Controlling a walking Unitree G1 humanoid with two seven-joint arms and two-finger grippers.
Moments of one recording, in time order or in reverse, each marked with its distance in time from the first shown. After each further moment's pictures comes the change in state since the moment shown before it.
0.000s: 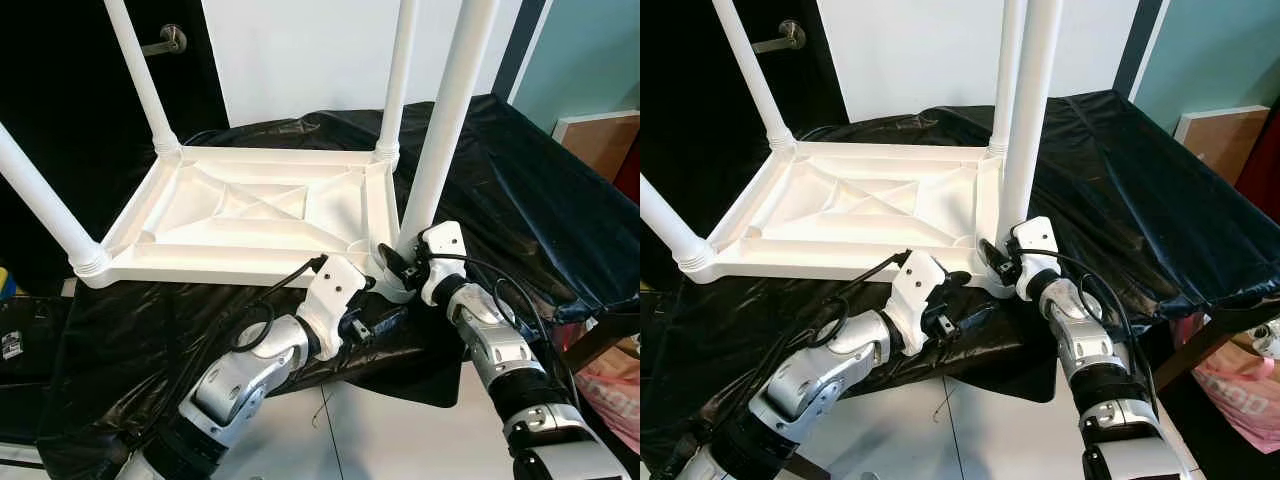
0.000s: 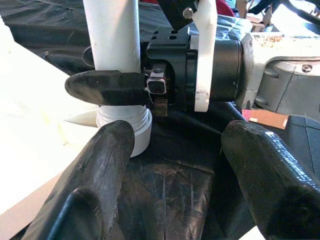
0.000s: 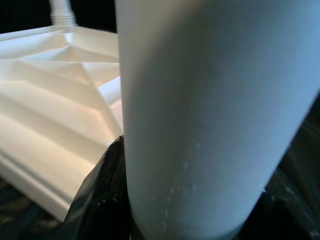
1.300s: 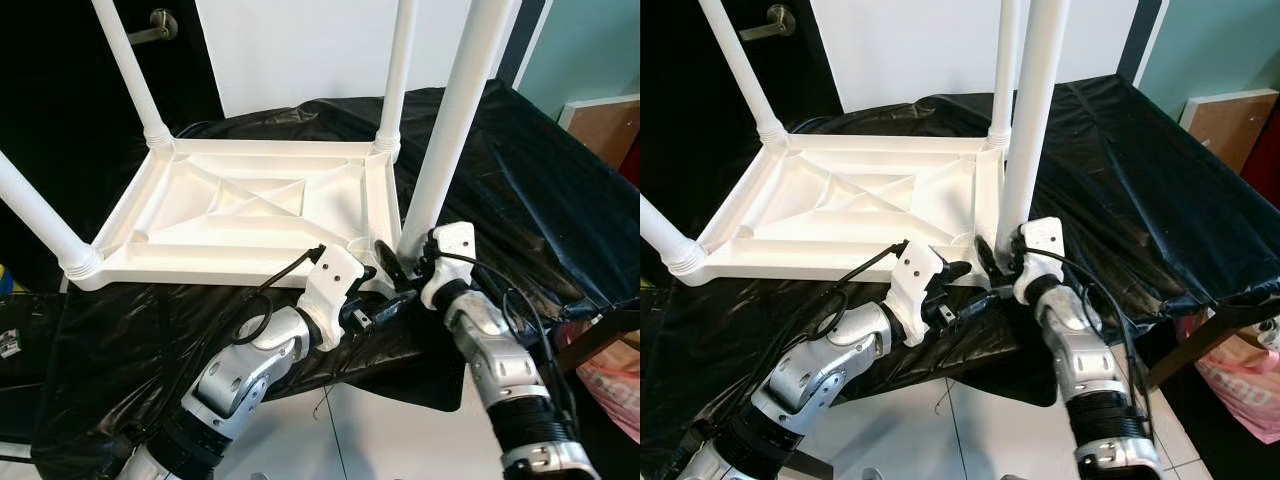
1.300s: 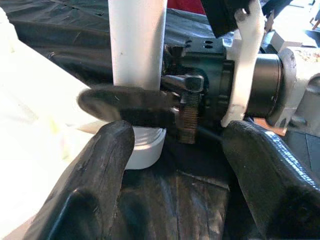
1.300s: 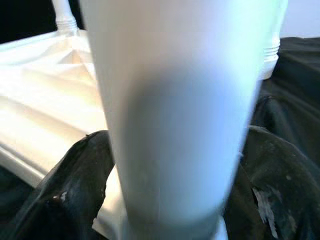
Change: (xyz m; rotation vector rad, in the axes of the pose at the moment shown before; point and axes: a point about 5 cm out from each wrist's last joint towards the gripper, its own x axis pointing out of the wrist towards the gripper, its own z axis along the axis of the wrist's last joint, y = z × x) left arm 0.003 0.004 0.007 -0.003 -0.028 0.011; right arm -0.021 -0.002 0.016 0.029 -0.059 0.051
